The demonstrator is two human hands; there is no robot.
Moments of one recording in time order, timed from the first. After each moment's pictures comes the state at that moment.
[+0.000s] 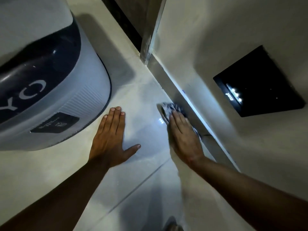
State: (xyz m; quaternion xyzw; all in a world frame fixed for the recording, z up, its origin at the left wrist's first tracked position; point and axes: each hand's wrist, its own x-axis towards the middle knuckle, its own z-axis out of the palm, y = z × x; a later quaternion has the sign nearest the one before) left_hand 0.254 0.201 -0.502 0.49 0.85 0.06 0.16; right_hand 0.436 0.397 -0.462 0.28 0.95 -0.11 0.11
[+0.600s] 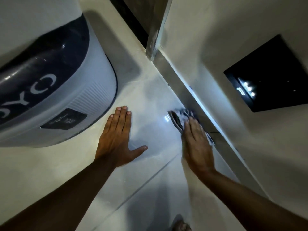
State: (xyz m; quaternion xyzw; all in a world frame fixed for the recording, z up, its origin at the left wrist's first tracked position) left_hand 0.258 0.195 -0.499 0.49 0.85 0.06 0.18; right_hand 0.473 0.372 -0.466 0.35 0.92 -0.12 0.10
